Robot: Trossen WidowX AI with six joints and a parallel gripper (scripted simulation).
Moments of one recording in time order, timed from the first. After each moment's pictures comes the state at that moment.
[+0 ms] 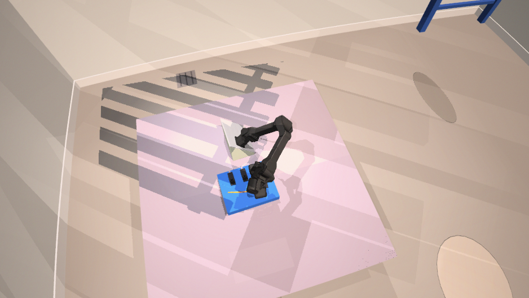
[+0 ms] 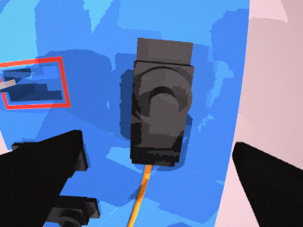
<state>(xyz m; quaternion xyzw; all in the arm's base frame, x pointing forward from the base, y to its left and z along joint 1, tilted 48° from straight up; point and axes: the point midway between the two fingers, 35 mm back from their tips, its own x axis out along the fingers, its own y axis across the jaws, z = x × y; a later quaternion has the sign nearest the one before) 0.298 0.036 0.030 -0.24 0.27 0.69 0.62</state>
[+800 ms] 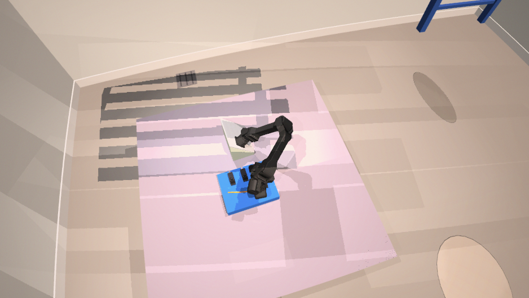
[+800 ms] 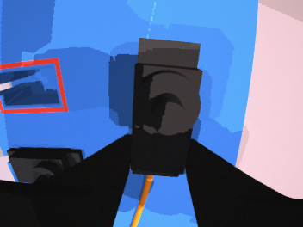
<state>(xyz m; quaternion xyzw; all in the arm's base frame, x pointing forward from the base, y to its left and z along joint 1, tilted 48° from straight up) 0.295 0.043 0.024 -0.24 0.27 0.69 0.62</state>
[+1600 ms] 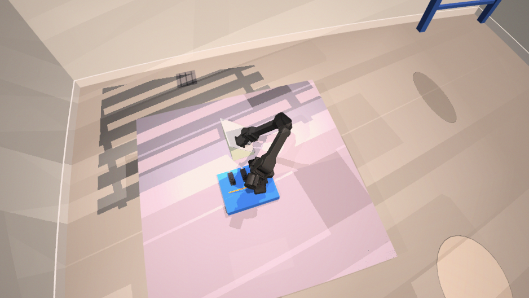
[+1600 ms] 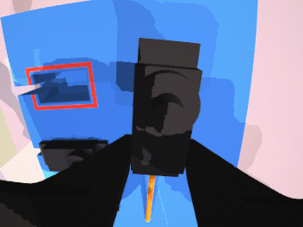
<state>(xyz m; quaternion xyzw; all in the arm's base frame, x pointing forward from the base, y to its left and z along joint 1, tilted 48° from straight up) 0.282 0.023 0.046 -0.23 0.28 0.70 0.62</state>
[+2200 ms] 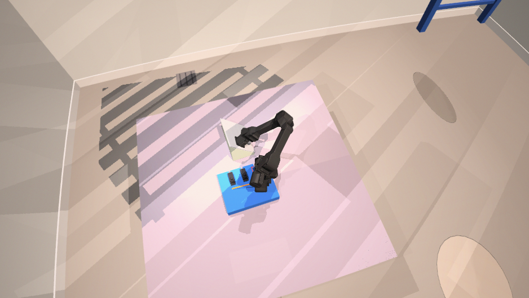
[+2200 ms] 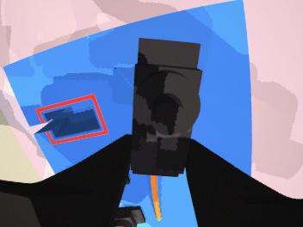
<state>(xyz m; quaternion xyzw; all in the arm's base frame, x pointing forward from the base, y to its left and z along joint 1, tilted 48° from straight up) 0.278 0.036 0.061 -0.18 0.34 0.67 0.64</state>
